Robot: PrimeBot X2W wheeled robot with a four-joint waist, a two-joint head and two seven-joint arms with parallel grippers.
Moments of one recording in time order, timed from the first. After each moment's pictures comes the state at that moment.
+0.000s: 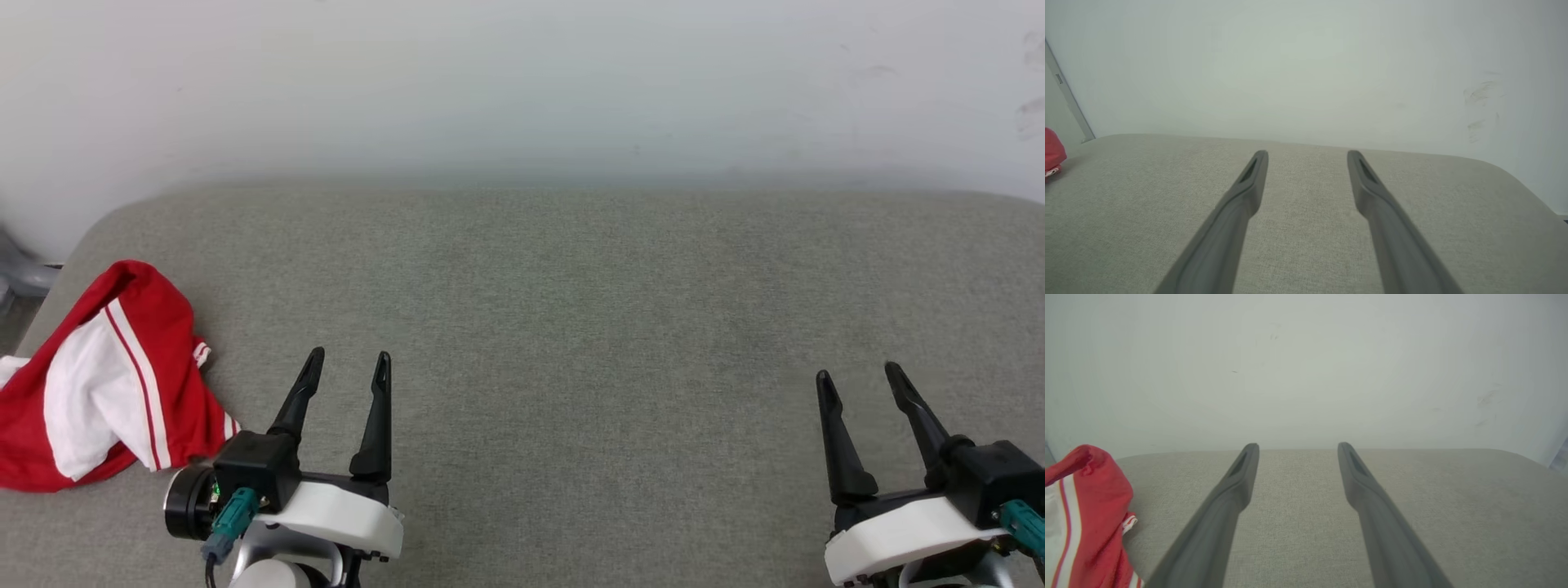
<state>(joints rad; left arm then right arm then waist) -0.08 0.09 -0.11 0.09 -0.18 -0.05 -0.24 0.03 -0.05 -0.05 -0.05 0.08 0.13 -0.10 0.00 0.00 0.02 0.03</state>
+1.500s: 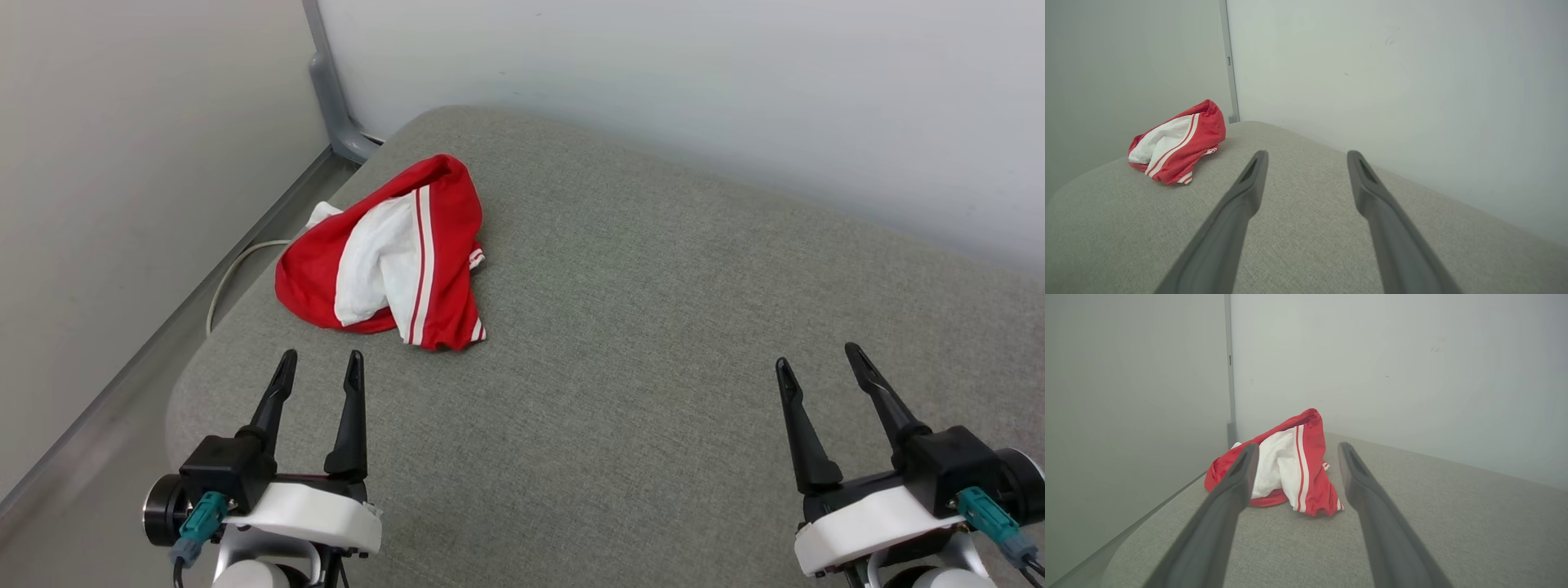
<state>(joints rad) -0.08 0.05 -0.02 0.12 -0.16 -0.11 -0.26 0.01 -0.05 0.02 -0.06 0.01 0.13 -0.11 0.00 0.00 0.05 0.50</state>
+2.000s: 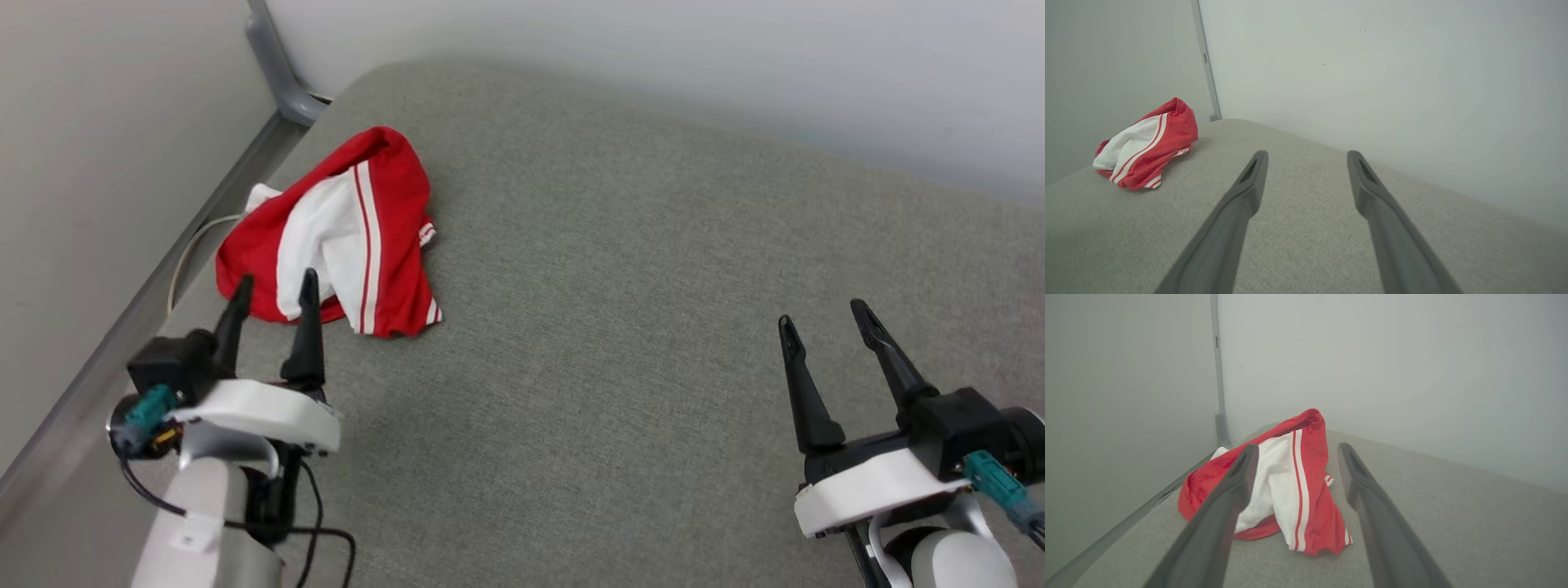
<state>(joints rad) -0.30 0.10 0.03 0.33 -0.25 -0.13 -0.26 -0.06 -0.05 0.03 -0.07 0.01 0.13 -0.10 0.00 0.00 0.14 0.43</state>
